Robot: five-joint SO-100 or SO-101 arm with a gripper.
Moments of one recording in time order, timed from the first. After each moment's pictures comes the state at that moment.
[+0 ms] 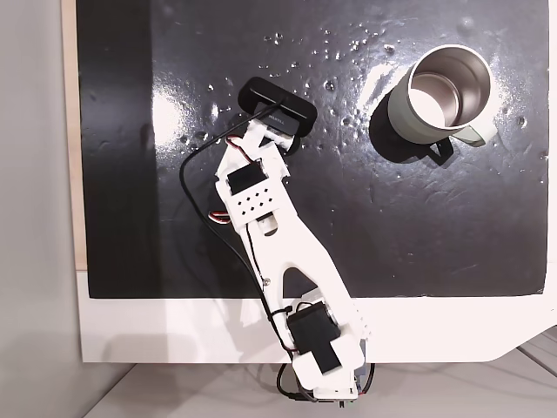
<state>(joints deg) -27.9 85.3 110.7 48.1 -36.1</state>
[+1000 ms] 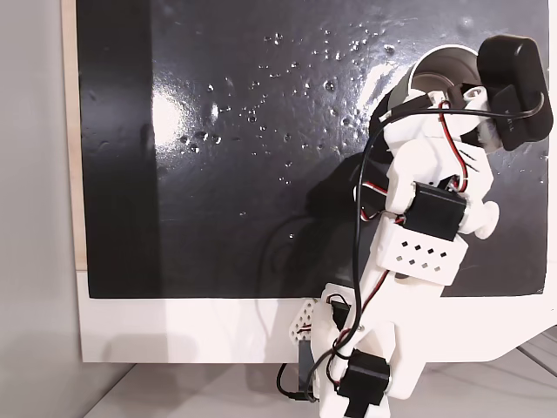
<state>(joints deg) 13.9 104.8 88.6 65.1 -42.5</state>
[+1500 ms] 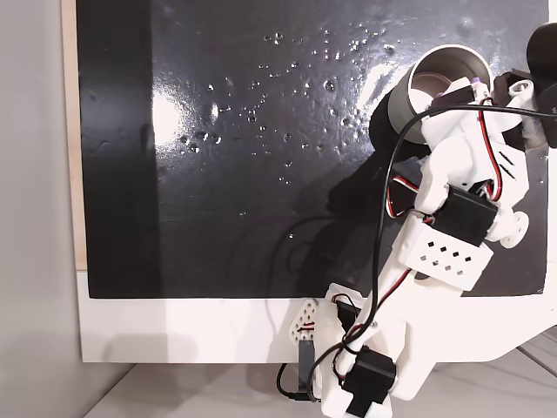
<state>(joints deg) 19.8 103.4 87.2 58.1 -48.9</state>
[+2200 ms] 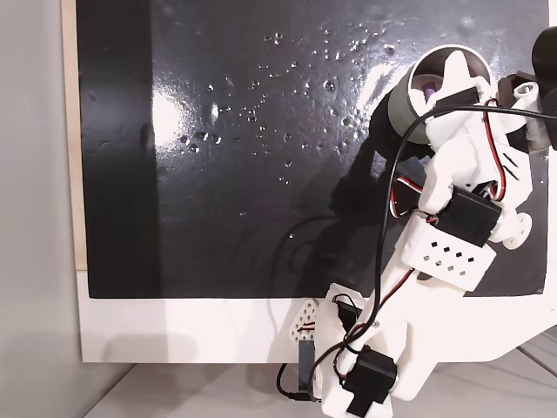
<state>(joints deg) 20.5 103.1 87.2 58.1 -49.0</state>
